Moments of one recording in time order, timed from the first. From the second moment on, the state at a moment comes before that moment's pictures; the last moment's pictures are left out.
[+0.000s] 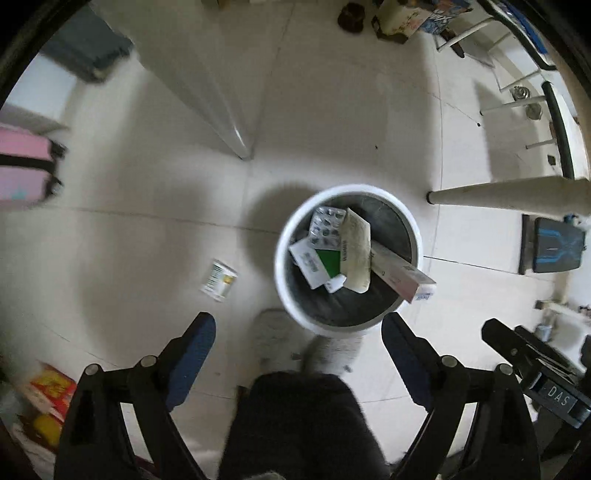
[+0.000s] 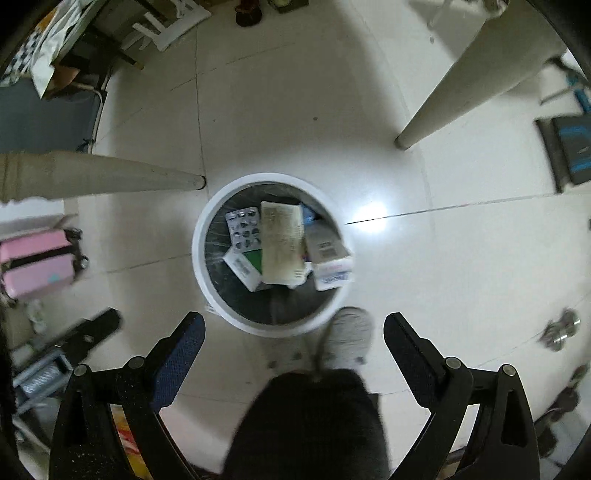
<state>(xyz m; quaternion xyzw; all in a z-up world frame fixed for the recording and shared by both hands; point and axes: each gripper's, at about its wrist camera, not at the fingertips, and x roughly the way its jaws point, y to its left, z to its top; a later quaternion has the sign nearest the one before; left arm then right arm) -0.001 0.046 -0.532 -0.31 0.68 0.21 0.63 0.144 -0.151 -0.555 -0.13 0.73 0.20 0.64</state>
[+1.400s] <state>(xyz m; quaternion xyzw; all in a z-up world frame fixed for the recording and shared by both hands) -0.100 -0.053 -0.067 -0.29 0.54 0.11 0.78 0.015 -0.278 -0.010 -0.04 0.64 0.38 0.67</state>
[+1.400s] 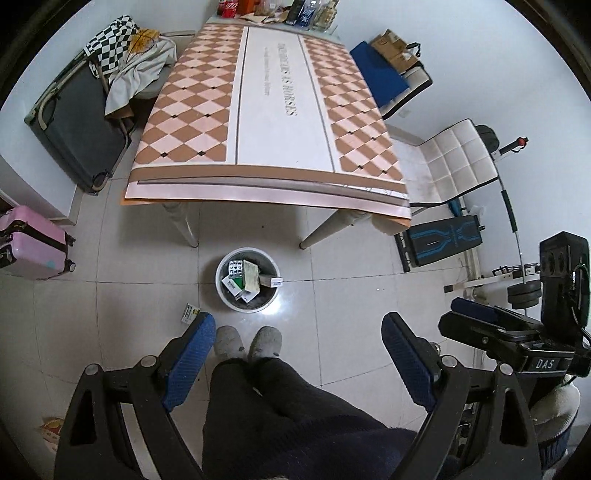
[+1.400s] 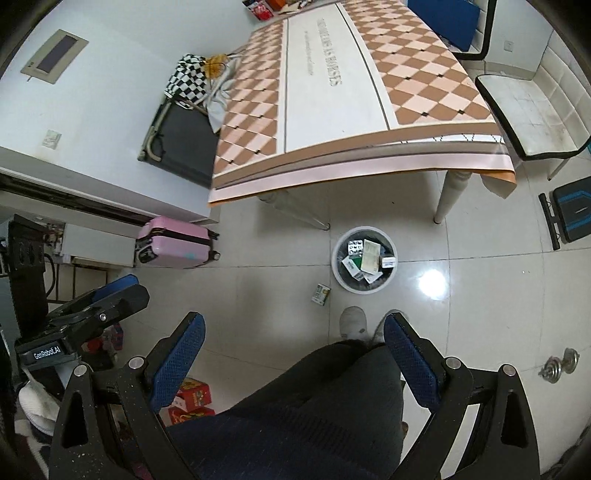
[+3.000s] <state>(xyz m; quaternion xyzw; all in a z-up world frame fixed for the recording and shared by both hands) -0.103 -0.069 -0.042 -0.30 0.52 0.09 0.80 0.023 -0.286 0.022 -0.05 0.63 0.40 0.66</state>
